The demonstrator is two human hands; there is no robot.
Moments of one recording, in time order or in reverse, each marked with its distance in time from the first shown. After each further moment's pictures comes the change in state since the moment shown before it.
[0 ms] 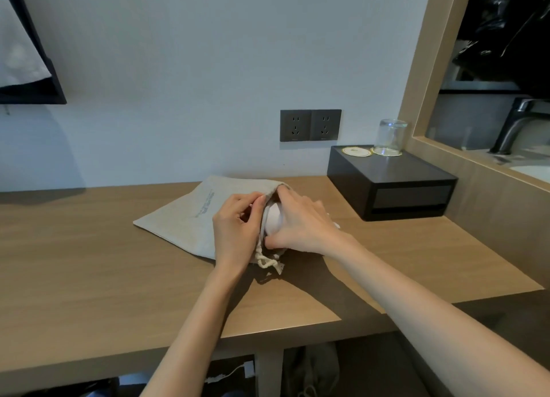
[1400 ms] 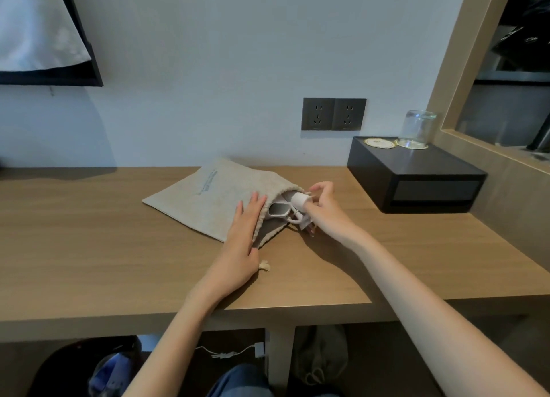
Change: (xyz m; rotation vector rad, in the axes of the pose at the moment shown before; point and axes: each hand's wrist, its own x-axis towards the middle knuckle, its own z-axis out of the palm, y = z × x) left_hand -0.045 -0.017 -0.050 0.164 -0.584 -0.108; right_hand 0.001 0.027 0.031 0.796 0.001 0.271
